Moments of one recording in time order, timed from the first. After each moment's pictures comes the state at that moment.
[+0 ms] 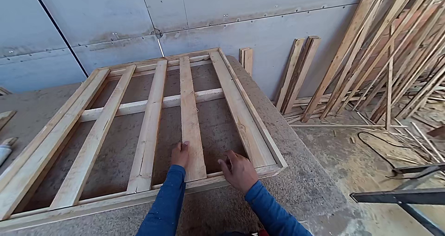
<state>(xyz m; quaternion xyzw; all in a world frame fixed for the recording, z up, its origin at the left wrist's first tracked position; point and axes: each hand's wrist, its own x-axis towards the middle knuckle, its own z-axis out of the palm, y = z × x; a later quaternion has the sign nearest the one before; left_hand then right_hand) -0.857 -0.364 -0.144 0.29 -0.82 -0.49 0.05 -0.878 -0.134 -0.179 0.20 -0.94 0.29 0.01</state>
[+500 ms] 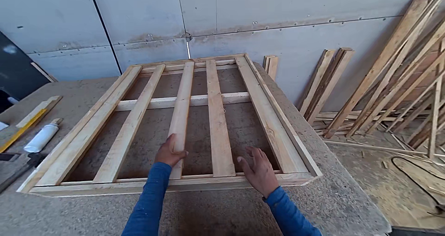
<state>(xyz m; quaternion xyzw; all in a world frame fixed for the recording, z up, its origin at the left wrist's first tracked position) -0.796 -0.526 -0.134 0.28 -0.90 -0.33 0.05 -0.869 -0.171 -0.176 0.15 -0.91 0.38 0.06</state>
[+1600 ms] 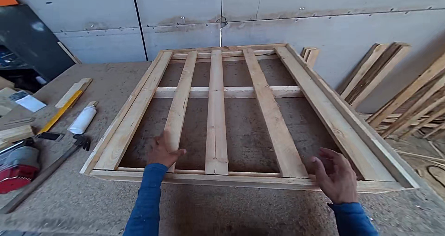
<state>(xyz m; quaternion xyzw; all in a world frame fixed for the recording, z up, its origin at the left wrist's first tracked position) -0.690 -0.724 -0.113 0.35 -0.92 -0.18 0.06 -0.811 -0.183 -0.162 0.14 -0.91 0.32 0.23</state>
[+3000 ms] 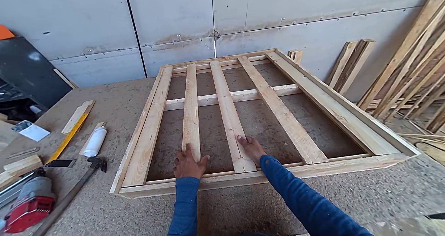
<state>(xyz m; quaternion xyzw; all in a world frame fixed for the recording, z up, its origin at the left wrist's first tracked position) -0.707 -0.734 -0.143 0.35 -0.92 -0.17 -0.01 -0.809 -0.489 -0.155 -0.01 -0.79 0.59 -0.17</state>
